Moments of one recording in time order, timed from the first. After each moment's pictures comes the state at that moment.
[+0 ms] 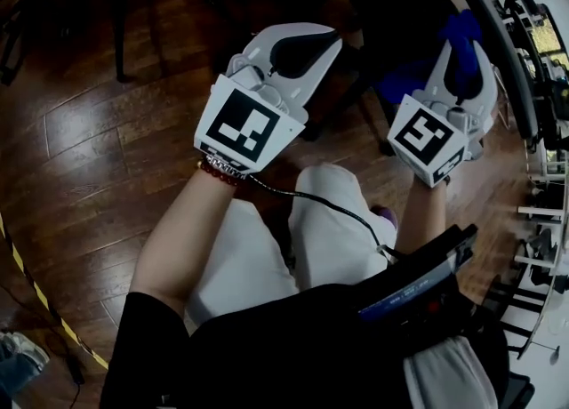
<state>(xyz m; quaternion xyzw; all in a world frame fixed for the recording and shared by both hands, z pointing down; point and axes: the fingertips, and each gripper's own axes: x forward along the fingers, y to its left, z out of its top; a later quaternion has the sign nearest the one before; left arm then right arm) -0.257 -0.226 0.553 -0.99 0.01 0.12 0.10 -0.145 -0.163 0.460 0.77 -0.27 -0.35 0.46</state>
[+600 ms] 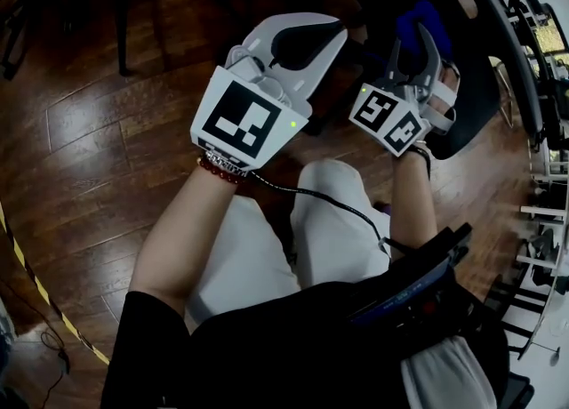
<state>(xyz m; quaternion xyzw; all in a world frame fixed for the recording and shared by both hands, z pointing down) -0.266 -0.223 0.544 -0.99 0.02 0.13 0.09 -0.134 -0.206 0.553 0.71 -0.29 -0.34 0.55</state>
